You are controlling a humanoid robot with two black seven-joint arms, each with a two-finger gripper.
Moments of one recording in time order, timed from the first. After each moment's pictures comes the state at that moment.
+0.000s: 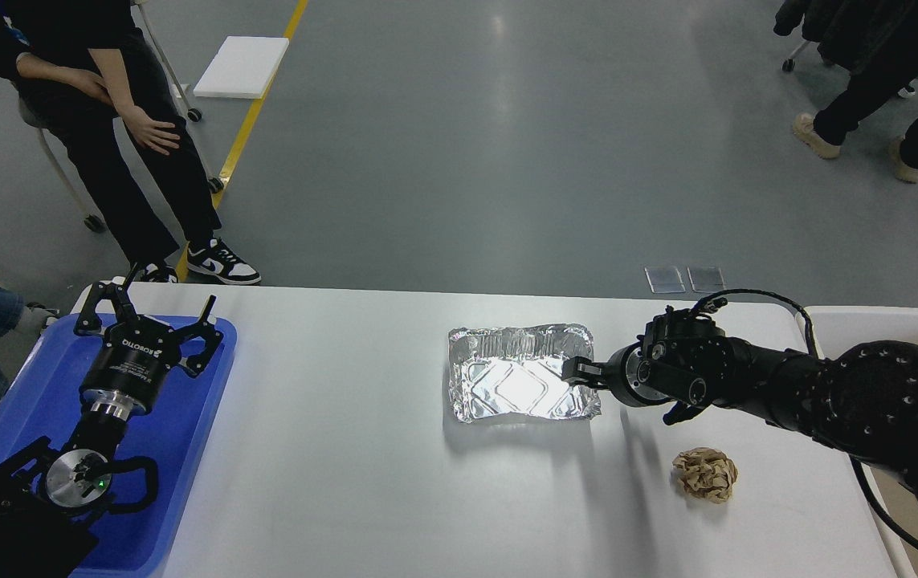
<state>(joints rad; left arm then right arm) -0.48 0.36 -0.88 -0.46 -0.17 -0.78 -0.41 1.18 0.00 -0.79 0.52 -0.28 0.18 -0.10</state>
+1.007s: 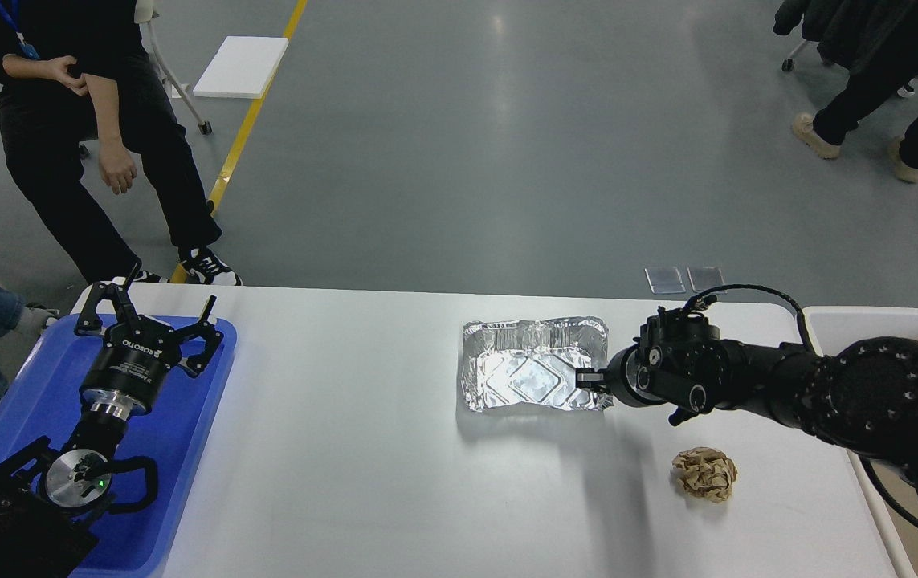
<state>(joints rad) -0.48 0.36 -0.88 -0.46 -0.17 -0.78 -0.41 1.21 0.00 -0.81 0.54 -0.39 0.19 -0.10</state>
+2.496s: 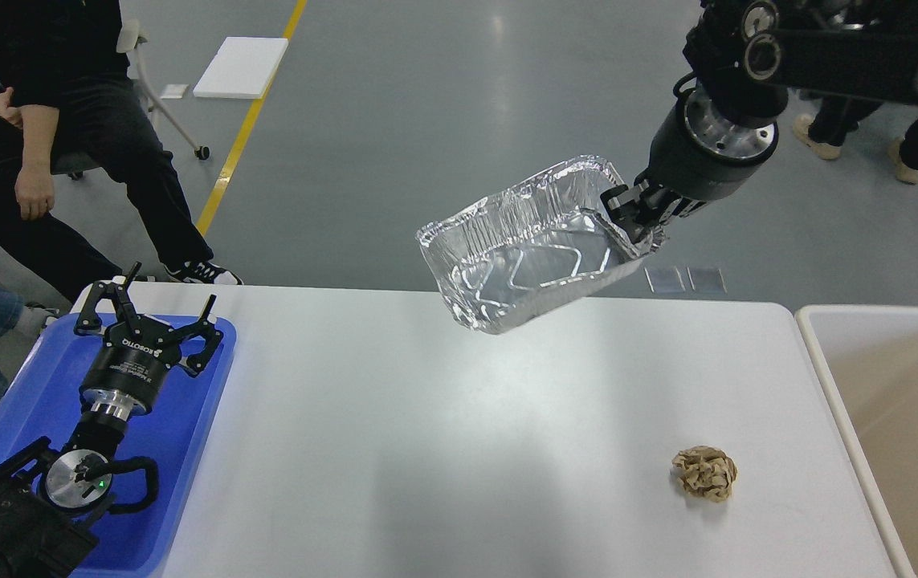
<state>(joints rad) -0.48 0.36 -0.88 -0.46 -0.17 -0.78 -0.41 2.24 -0.31 -0.84 1.16 -0.43 0.77 -0.10</state>
